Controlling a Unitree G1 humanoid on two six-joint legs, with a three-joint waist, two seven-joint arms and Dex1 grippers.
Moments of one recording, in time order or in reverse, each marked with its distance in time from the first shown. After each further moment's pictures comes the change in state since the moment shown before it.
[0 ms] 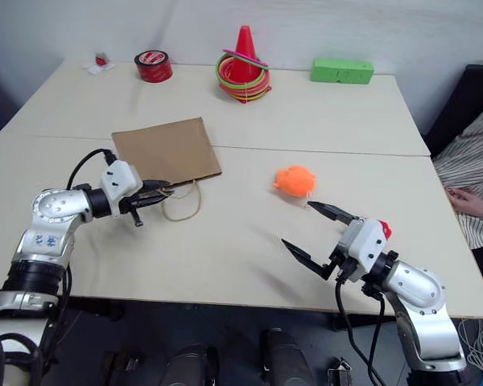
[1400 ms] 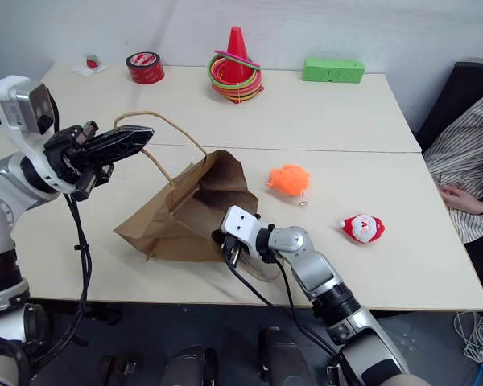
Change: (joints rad) left arm -0.004 0.033 0.359 -0.543 -0.903 0.985 0.018; right arm -0.554 0.302 0.535 0.495 -0.355 0.294 -0.064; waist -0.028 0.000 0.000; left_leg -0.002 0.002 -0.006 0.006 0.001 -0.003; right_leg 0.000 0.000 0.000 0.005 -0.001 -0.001
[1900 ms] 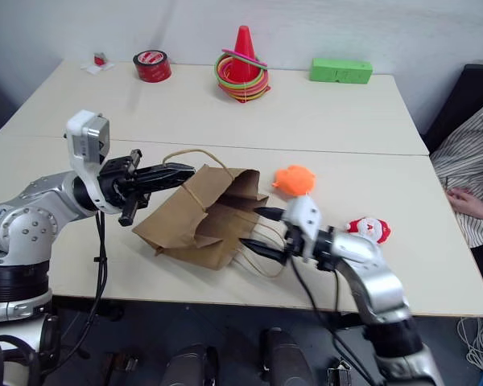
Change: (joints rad) left arm 0.026 -0.060 -0.188 -0.017 0.134 -0.100 -0.058; right arm 0.337 -0.226 -0.427 -0.436 0.429 0.067 0.174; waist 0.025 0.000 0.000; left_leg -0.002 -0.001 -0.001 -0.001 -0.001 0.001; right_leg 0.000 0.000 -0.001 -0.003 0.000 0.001
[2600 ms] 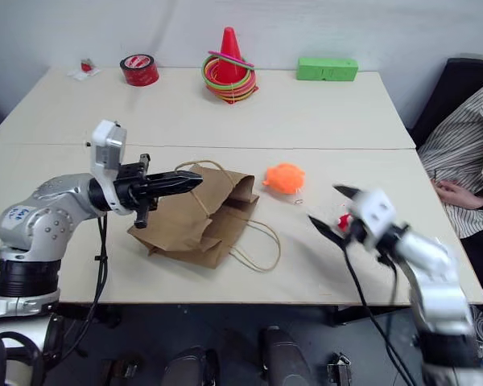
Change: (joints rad) left arm -0.011 -0.009 -0.068 0.055 0.140 -0.100 -0.045; right arm -0.250 -0.124 -0.036 0.320 -0.312 -0.150 -0.135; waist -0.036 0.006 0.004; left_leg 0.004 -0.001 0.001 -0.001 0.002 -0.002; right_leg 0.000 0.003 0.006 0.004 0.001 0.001
